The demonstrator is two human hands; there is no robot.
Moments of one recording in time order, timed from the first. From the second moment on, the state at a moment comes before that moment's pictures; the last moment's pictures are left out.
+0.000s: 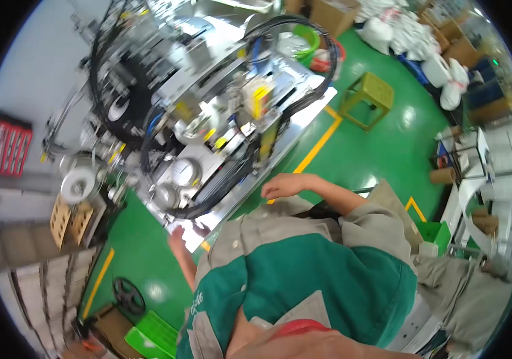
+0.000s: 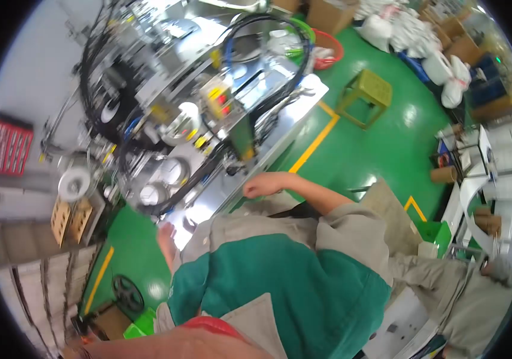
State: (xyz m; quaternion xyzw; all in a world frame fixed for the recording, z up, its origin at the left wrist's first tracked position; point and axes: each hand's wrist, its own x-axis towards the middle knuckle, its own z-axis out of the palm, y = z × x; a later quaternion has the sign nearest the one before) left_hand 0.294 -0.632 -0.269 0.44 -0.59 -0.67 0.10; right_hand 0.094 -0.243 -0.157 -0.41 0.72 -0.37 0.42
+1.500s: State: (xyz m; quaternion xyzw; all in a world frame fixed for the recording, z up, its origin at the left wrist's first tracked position) left_hand -0.031 -0.165 -0.260 0.25 -0.76 -0.59 -0.10; right_hand -0.284 0.017 -0.291 -0.37 0.89 -0.22 0.17
